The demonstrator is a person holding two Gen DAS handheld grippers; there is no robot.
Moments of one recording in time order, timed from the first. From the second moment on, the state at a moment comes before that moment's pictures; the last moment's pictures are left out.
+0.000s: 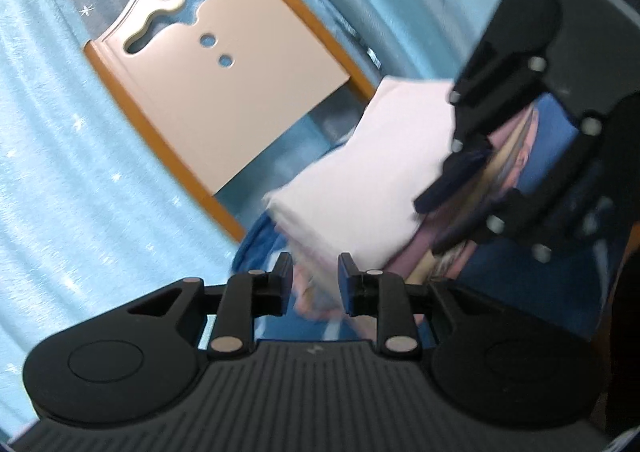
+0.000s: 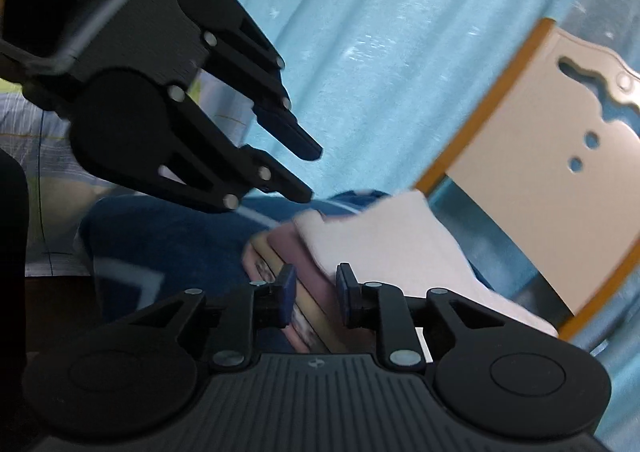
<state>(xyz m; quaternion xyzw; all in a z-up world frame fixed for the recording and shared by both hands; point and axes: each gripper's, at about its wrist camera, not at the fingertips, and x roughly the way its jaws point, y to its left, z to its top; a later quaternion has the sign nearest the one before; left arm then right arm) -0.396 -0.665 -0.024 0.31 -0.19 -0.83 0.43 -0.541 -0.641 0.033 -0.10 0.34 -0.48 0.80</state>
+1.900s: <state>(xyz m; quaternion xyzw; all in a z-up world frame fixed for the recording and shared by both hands) -0.494 -0.717 -0.032 0.35 -0.15 -0.86 0.33 -0.754 -0.808 0.054 0.29 0.09 -0.57 0.76</state>
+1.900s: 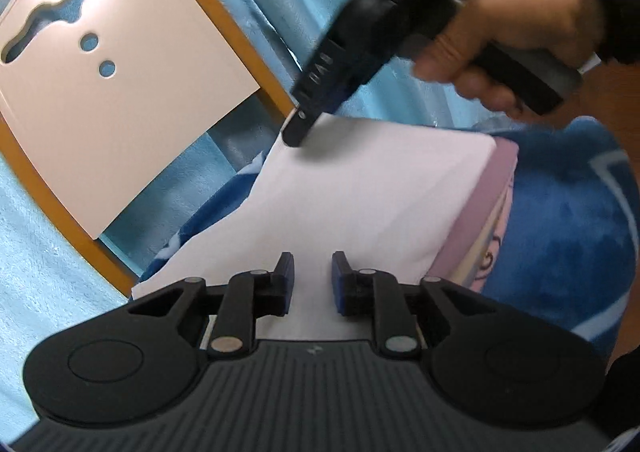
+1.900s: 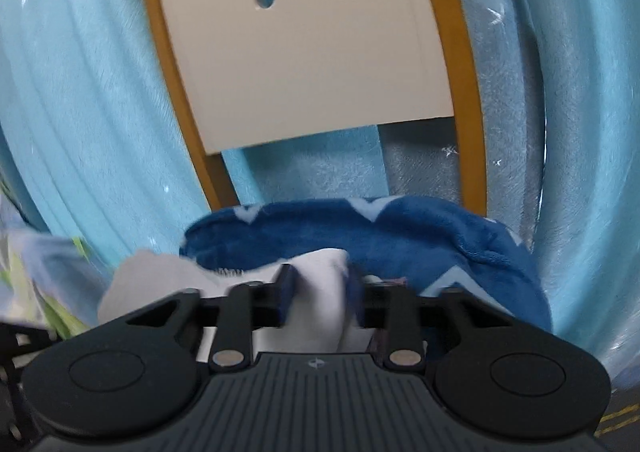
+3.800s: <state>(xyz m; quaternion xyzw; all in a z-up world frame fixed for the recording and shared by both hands) -0.448 -0.793 0.010 0.29 -0.04 -0.87 0.40 -0.704 -0.708 0.054 0.18 0.20 -0.55 0.79</state>
